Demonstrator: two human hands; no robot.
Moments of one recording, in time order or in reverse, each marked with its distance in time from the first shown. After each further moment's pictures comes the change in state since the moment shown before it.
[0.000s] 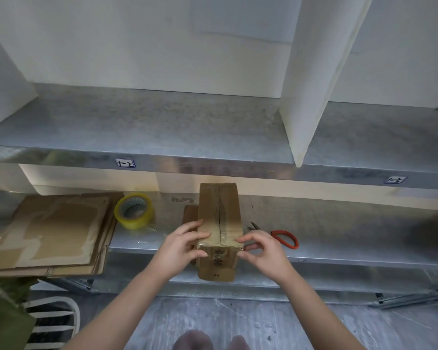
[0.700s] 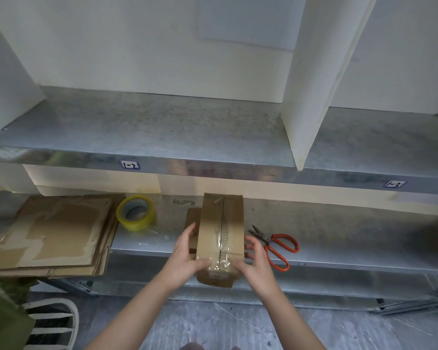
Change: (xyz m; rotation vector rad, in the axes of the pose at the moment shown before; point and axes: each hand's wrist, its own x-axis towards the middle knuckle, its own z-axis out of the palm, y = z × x) left_hand -0.017 0.016 0.016 -0.281 -0.002 -0.329; right_hand -0.017 -0.012 0.041 0.253 0.085 0.328
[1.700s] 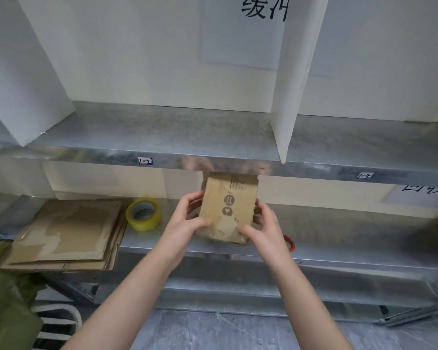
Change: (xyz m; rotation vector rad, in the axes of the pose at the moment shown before) left_hand -0.044 0.093 -0.015 -0.424 0.094 0.289; right_hand -0.040 -0.096 -0.032 0.034 0.081 -0.285
